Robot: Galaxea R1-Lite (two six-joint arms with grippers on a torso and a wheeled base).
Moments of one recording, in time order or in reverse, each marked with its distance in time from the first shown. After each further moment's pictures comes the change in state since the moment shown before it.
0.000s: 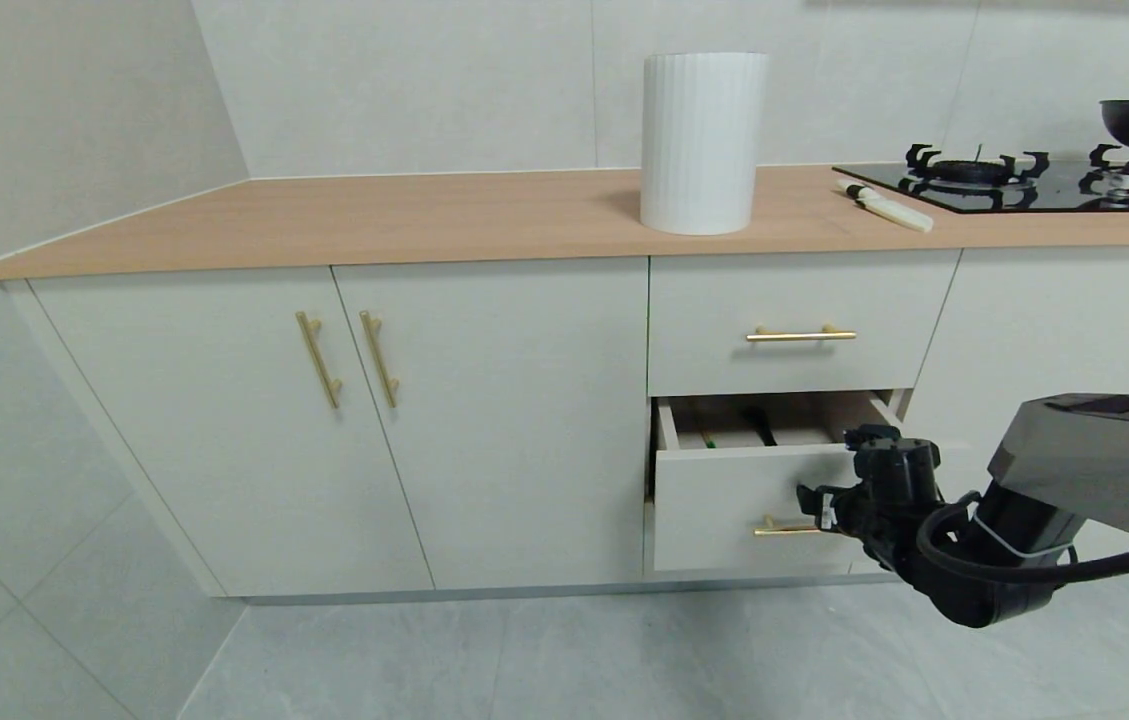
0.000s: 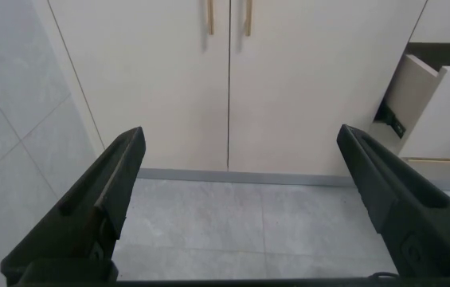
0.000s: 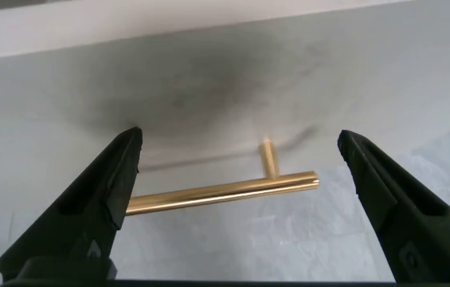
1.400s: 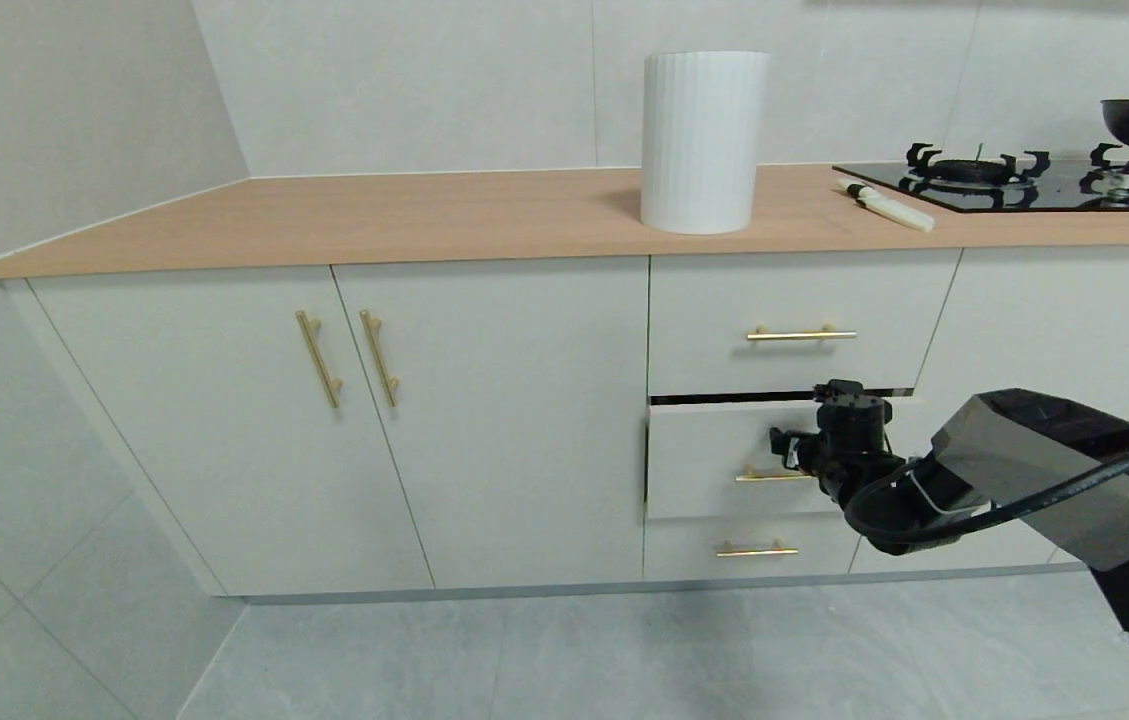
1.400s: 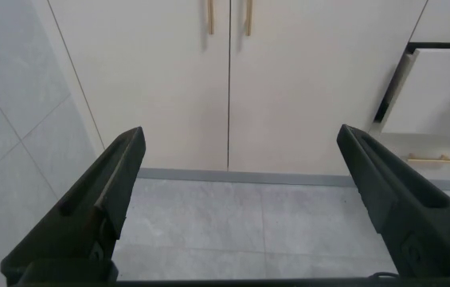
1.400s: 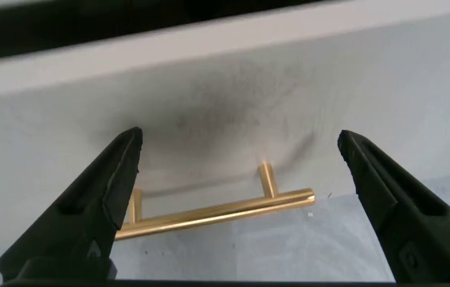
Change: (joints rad) left arm 0.000 0.000 0.000 0.000 0.000 0.000; right arm -0.032 0.200 -0.491 0.114 0.002 -0.018
